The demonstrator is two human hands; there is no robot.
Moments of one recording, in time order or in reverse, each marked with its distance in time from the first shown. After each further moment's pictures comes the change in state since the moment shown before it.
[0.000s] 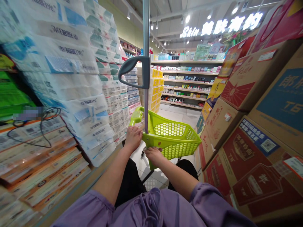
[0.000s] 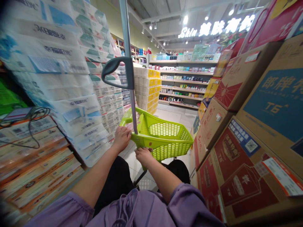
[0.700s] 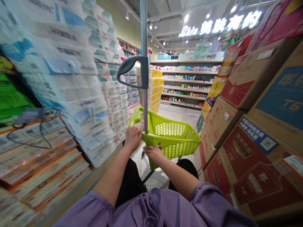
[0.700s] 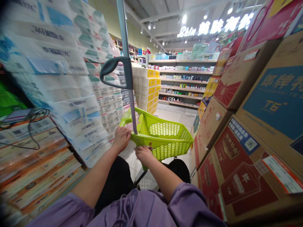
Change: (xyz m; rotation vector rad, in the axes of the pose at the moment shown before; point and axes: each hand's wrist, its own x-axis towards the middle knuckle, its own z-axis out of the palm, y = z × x) left_hand 0.000 -0.002 0.000 -0.009 -0.011 0.014; right_hand -0.003 0.005 -0.006 0.023 0.094 -0.022
